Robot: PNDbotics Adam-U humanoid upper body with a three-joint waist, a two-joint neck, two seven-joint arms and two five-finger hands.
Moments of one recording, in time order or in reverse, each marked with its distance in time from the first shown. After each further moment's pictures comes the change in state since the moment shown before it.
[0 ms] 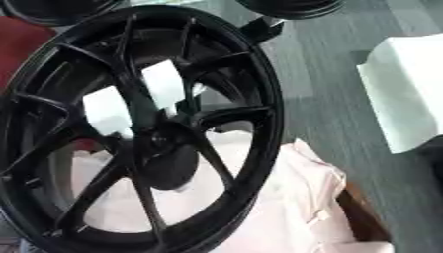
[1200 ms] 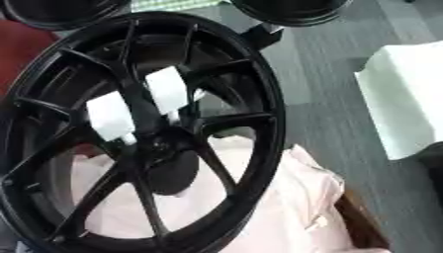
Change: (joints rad) left arm 0.230 -0.021 0.055 0.176 0.010 -0.123 0.100; right arm 0.004 0.000 -0.011 0.006 -0.013 -0.003 -0.016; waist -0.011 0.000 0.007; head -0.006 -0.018
